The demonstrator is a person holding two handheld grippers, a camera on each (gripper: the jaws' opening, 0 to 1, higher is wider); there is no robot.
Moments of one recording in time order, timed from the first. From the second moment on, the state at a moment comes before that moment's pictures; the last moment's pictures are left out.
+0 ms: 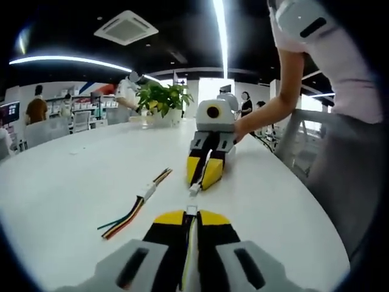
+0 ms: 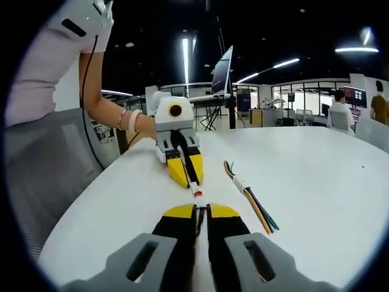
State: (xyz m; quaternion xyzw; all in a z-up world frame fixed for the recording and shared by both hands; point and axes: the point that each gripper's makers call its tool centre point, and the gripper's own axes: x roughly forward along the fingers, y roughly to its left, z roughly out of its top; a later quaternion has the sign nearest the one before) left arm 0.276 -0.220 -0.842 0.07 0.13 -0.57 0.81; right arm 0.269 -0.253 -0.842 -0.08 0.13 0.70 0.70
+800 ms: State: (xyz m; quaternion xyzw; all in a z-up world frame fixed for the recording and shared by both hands) left arm 0.271 -0.233 -0.838 0.08 0.13 -0.61 0.78; right arm 0.262 -0.254 -0.845 -0.09 0.13 0.72 0.68
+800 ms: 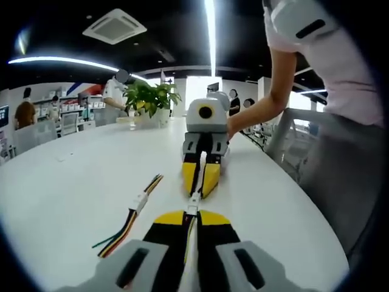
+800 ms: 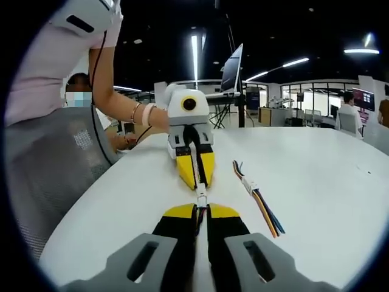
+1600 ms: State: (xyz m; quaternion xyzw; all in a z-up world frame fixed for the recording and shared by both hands) left arm 0.275 -0.244 -0.821 0.03 0.11 -0.61 0.78; right arm 0.268 -0.259 -0.833 -0.05 0.13 0.73 0.67
